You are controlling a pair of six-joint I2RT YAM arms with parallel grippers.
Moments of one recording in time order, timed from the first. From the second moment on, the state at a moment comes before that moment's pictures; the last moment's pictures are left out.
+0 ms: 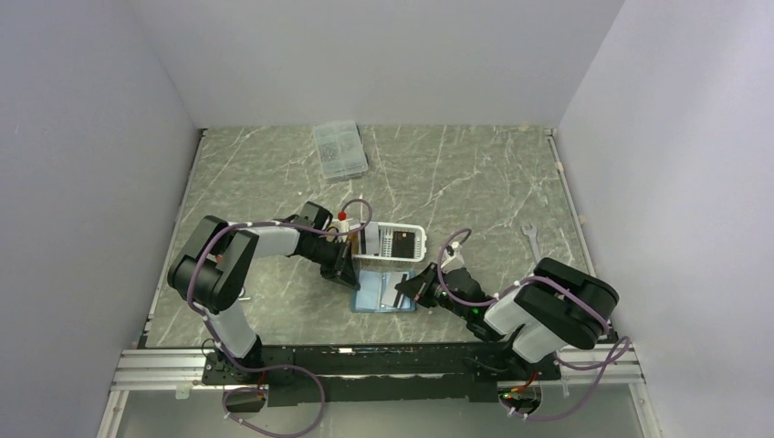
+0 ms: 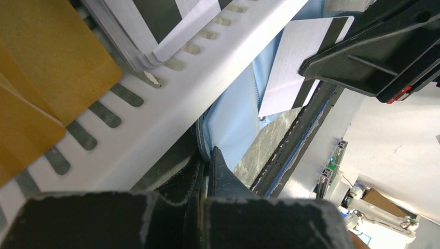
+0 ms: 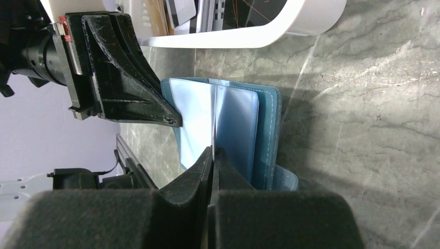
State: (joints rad) left arm -0.44 1.73 0.79 -0.26 0.82 -0.23; right arm 0.87 1.50 0.10 1.01 0.03 1.16
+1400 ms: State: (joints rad) left arm -0.44 1.73 0.79 -0.26 0.82 -0.23; right arm 0.87 1.71 0.11 1.24 -0.06 1.18
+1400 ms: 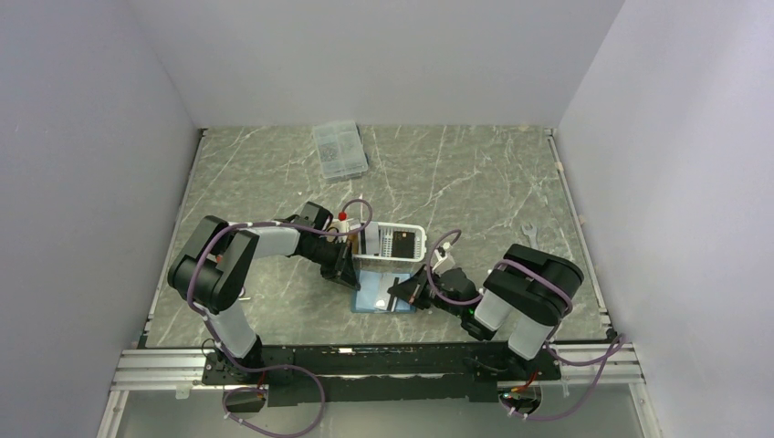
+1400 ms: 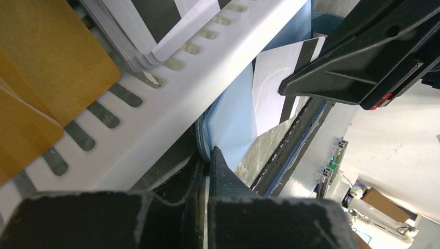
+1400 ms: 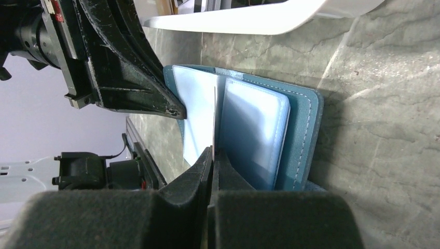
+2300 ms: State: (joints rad) left arm -0.44 1.73 0.79 -0.27 0.82 -0.22; right arm 0.86 1.79 0.18 1.26 -0.15 1.20
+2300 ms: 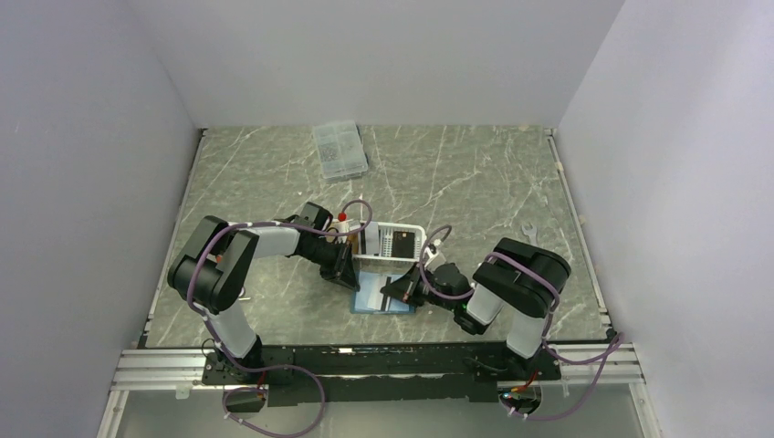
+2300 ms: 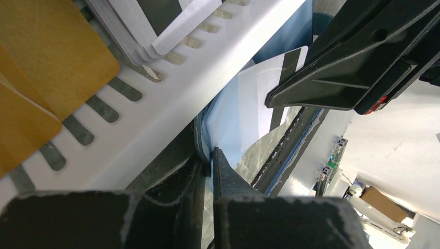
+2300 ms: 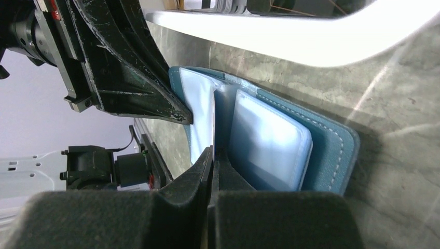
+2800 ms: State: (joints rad) left arm -0.44 1.73 0.79 -0.28 0.82 -0.21; right arm 0.85 1.73 0.27 1.03 -0.21 1.16
